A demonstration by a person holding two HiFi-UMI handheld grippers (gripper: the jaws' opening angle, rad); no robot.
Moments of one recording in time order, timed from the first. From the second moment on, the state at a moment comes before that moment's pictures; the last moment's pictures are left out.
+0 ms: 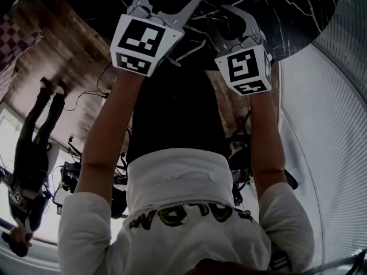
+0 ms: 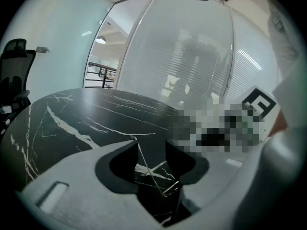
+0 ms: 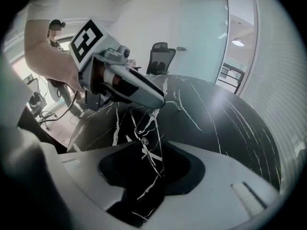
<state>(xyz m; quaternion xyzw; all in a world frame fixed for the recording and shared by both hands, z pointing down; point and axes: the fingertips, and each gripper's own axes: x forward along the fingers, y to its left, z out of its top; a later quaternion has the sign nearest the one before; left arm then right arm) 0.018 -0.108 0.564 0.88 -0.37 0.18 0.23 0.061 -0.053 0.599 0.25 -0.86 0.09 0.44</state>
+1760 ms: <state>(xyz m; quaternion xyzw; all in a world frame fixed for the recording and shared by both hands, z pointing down) 0.070 -0.051 0.578 0.92 -0.17 0.26 0.24 0.071 -0.059 0.603 0.27 -0.85 0.08 0.44</state>
